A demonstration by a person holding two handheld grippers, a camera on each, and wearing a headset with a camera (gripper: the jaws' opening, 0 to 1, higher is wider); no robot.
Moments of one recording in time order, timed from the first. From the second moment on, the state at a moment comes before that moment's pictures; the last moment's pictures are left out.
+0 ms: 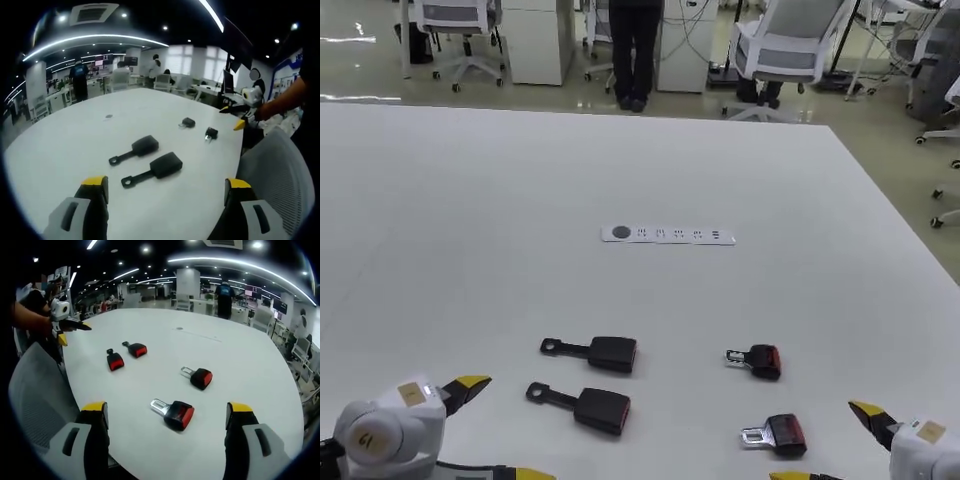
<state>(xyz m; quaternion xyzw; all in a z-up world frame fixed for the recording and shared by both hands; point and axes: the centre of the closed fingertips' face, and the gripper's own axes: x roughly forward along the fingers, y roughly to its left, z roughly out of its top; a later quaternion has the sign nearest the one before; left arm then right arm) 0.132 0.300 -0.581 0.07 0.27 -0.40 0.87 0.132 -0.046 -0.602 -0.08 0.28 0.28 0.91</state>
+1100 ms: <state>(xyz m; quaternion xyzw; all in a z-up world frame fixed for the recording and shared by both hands) 0.156 0.284 -0.599 0.09 0.29 -0.43 0.85 0.156 -0.029 -0.623 -0.11 0.31 0.34 0.88</state>
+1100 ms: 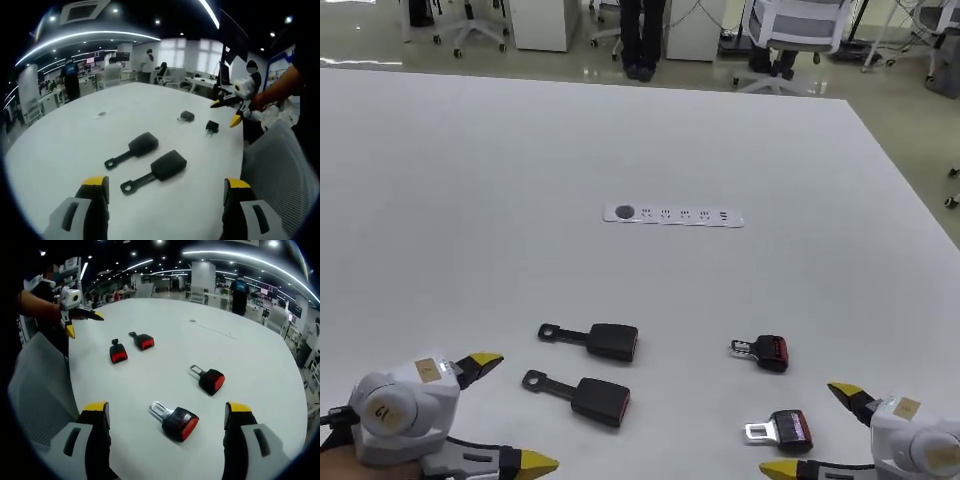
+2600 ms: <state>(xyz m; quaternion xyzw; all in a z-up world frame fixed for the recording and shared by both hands) 0.181 0.232 -0.648 0.22 0.32 -0.58 0.71 0.169 -0.022 -0.673 -0.15 0.37 0.47 0.79</state>
